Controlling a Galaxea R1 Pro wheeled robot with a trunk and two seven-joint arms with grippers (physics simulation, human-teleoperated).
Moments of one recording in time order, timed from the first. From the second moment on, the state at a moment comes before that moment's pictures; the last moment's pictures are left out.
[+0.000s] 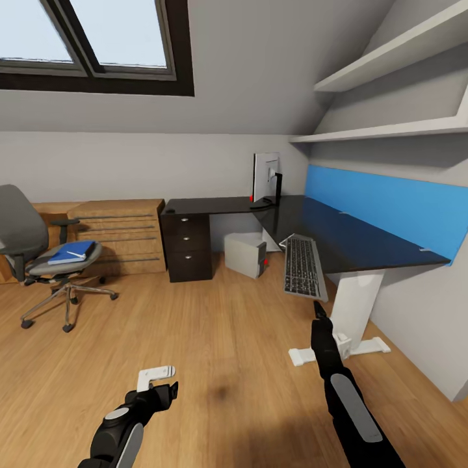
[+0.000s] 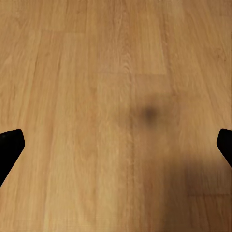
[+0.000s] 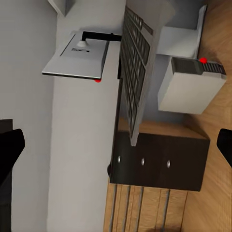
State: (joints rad) left arm -0.11 -0.05 -0.08 -1.45 0.21 0.63 0.24; right arm -0.35 0.04 0.02 -1.14 -1.46 -0.17 0.15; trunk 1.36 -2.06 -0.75
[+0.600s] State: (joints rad) left arm -0.11 -0.05 -0.08 -1.43 0.21 0.63 0.24; right arm -0.35 0.03 0.01 -1.02 -1.46 -0.17 0.15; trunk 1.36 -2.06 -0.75
